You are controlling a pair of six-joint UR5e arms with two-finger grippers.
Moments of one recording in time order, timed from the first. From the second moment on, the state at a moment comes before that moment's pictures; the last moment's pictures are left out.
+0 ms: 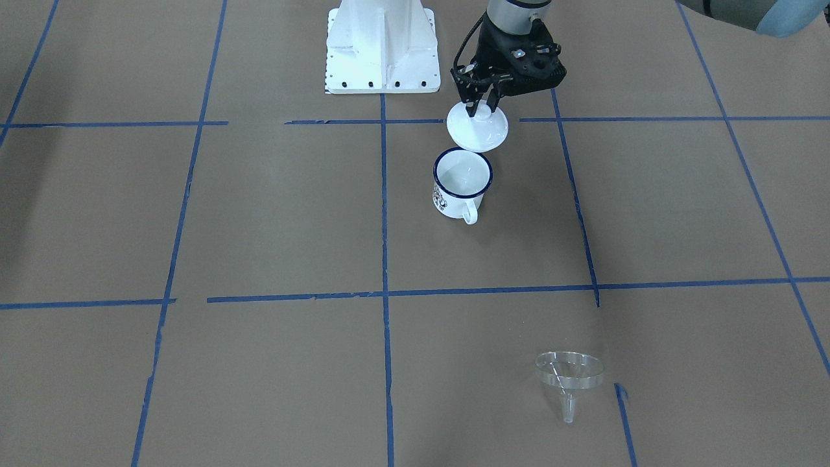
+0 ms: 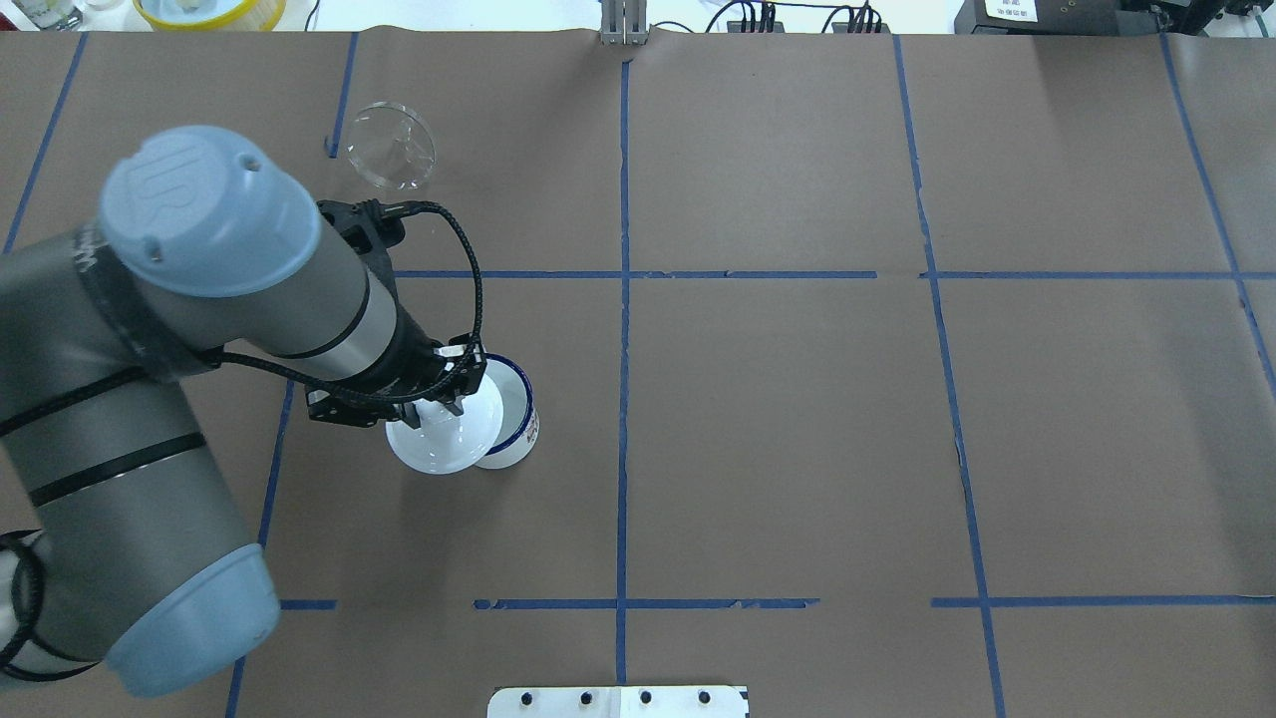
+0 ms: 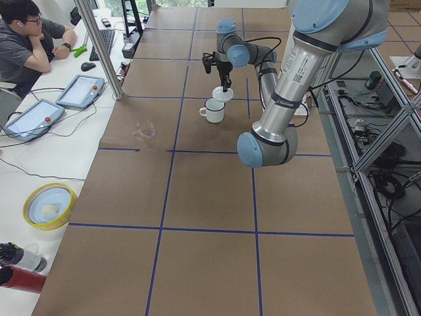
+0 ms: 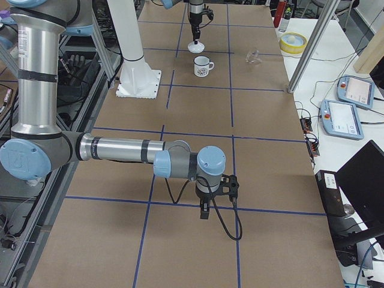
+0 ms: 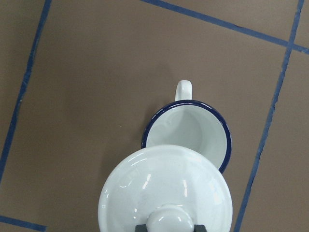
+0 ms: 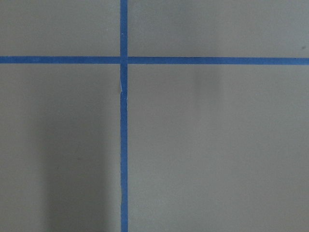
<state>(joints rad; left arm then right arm) -0.58 -2.16 -2.09 -1.24 -1.99 -1.48 1.57 -1.68 1.66 -1.57 2.29 0.01</state>
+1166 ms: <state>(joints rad) -0.58 -2.18 -1.93 -1.35 -1.99 -1.49 1.57 -1.68 1.66 -1.57 2.29 0.01</state>
